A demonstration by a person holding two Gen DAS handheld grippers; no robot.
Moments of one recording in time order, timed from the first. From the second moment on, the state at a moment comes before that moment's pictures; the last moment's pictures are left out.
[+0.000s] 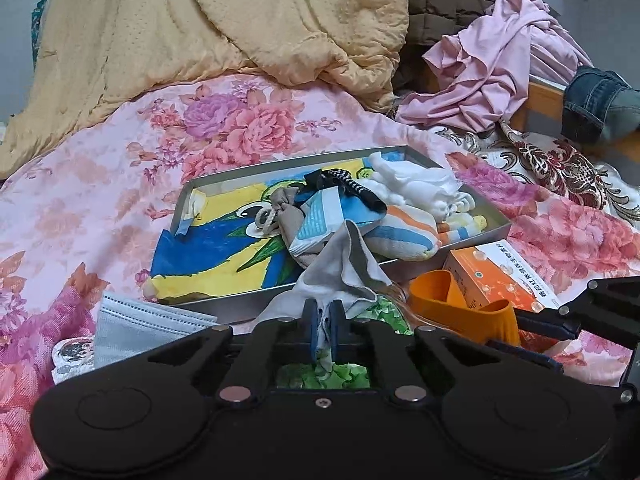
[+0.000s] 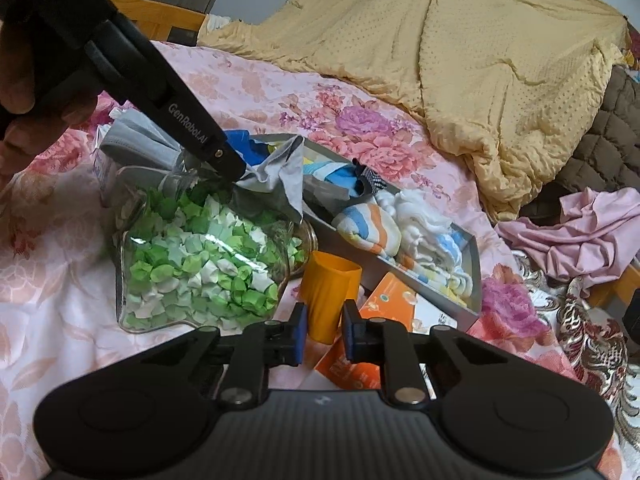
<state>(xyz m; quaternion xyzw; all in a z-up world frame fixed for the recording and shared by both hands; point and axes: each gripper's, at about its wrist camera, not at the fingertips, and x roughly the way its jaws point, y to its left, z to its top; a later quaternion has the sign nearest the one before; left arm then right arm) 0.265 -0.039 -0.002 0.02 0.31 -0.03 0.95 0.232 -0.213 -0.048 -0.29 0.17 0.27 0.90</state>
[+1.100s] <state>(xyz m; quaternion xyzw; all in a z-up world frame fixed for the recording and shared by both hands) 0.248 -0.056 0.066 0.00 0.26 -0.02 0.97 0.211 -0.226 -0.013 -0.28 0.03 0.21 0.93</state>
